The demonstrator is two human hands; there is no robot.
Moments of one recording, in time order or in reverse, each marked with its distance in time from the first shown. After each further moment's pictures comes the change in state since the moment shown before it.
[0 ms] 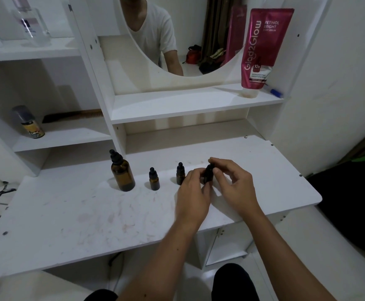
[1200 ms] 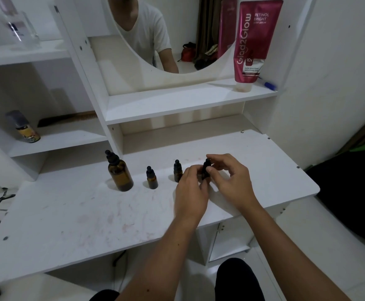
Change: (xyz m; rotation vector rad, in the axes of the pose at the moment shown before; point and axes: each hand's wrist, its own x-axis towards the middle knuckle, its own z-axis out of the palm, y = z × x) left_hand 0.000 -0.002 0.003 -0.008 0.021 -0.004; right_hand 0.000 -0.003 0.001 -0.094 0.022 -0.048
